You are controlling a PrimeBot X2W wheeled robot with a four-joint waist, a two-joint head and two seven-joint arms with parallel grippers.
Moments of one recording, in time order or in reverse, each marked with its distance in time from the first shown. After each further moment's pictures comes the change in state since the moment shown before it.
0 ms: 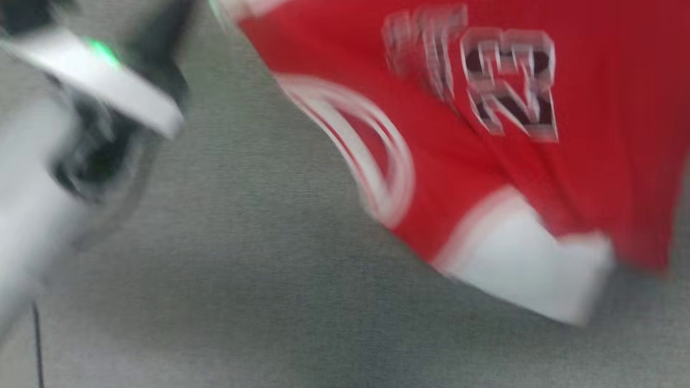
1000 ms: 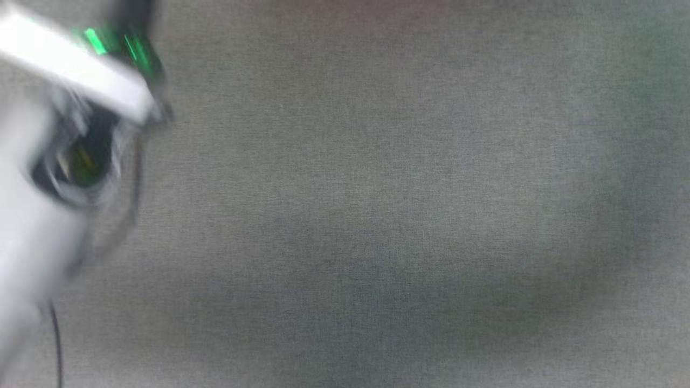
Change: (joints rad) left arm -0.008 0.001 0.088 -0.050 -0.226 0.001 0.025; right arm -0.105 0.119 0.003 0.276 -0.042 0.000 -0.230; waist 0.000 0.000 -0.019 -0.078
